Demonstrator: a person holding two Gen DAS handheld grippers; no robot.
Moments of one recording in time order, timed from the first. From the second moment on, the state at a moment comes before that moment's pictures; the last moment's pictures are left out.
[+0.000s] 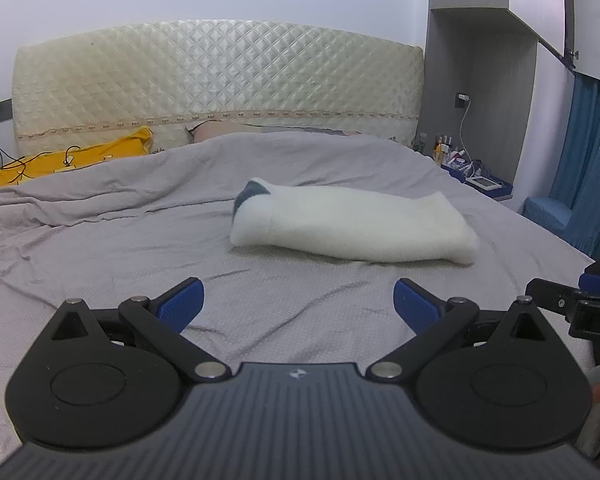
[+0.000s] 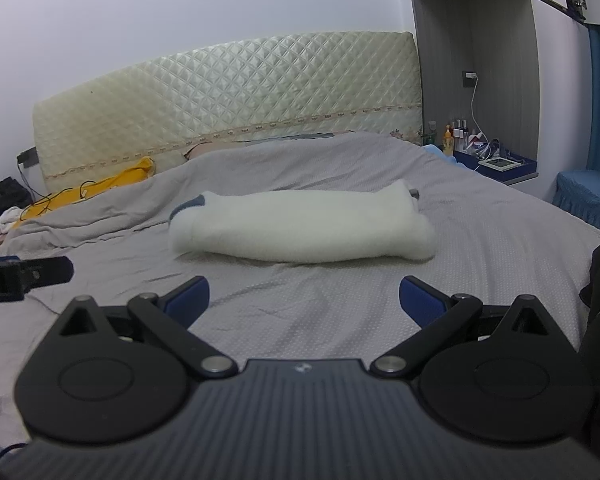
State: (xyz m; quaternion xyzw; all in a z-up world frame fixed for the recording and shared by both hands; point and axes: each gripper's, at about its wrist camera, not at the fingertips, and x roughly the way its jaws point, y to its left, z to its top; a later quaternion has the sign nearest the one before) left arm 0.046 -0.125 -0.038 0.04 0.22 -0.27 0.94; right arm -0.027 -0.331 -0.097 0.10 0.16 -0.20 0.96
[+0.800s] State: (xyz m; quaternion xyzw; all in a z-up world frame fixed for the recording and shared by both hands) left arm 0.047 -0.123 -0.040 0.05 0.21 -0.27 0.94; right arm -0.028 -0.328 -0.098 0.10 0.15 -0.20 0.96
